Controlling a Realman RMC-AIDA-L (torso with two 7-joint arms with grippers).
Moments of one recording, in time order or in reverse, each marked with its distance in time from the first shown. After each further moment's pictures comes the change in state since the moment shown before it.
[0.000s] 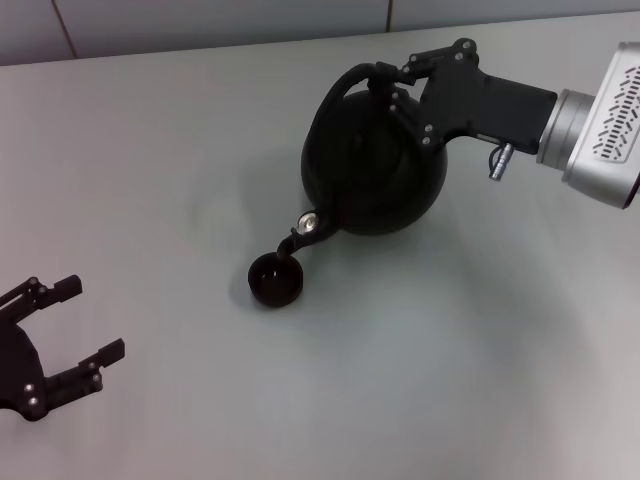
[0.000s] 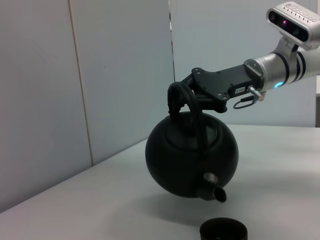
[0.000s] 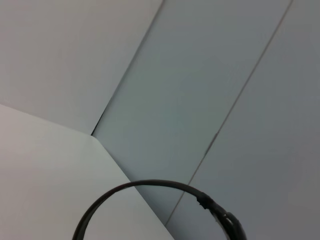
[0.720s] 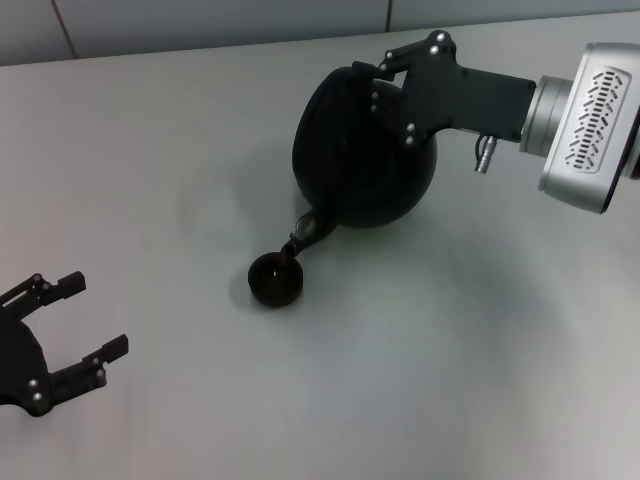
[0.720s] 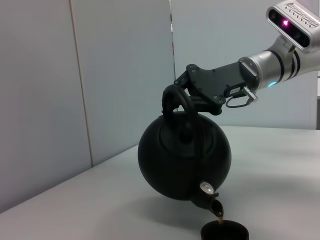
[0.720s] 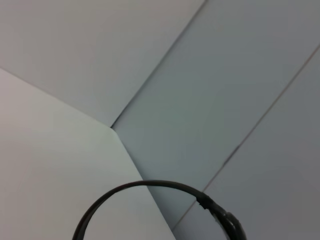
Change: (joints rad) left arm -0.009 0.000 -0.001 -0.015 -0.002 -0.007 0.000; right arm 0.034 -0.001 -0.068 -0.023 0.000 0.016 -0.088
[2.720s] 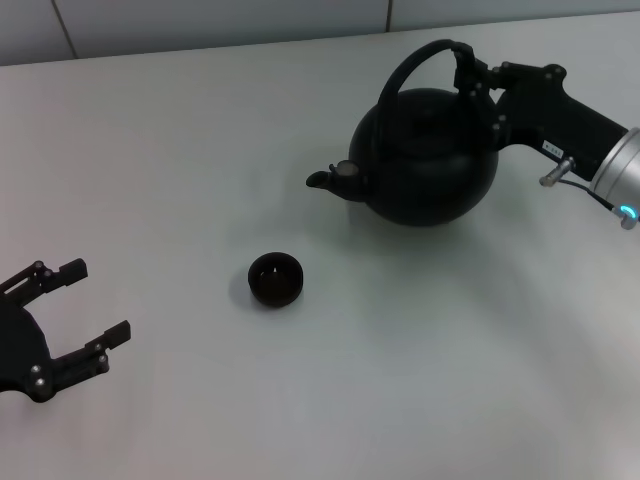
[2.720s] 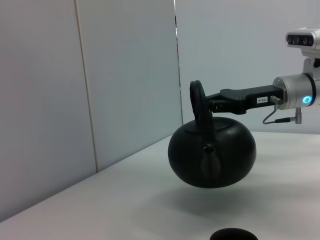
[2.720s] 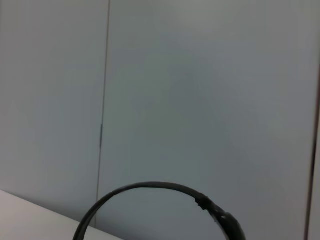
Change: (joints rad) left arm -0.025 0.002 -0.022 -0.015 0.005 -0.008 -0.001; right arm -0.186 0.006 0.021 0.096 0.310 0.051 0.329
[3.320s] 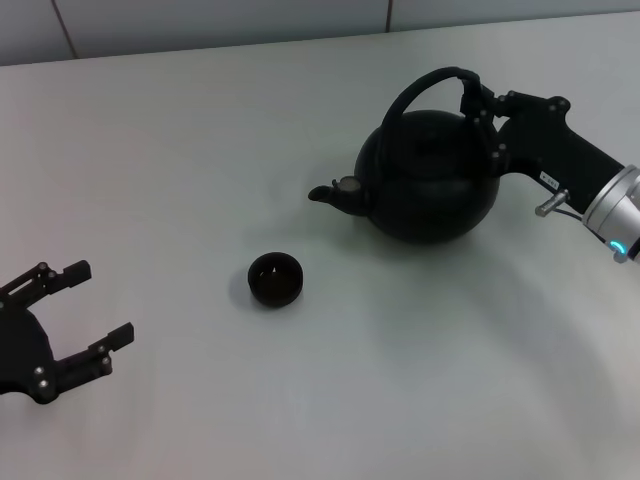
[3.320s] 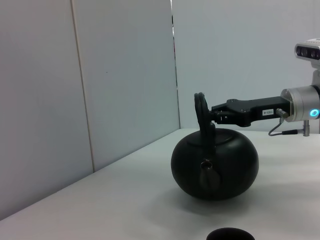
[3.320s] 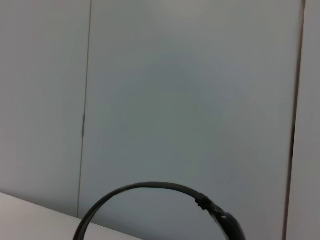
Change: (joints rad) left arm -0.002 -0.001 0.006 0.000 0.003 0.000 0.001; right arm -0.027 0.000 0.003 0.148 0.108 0.010 -0.180
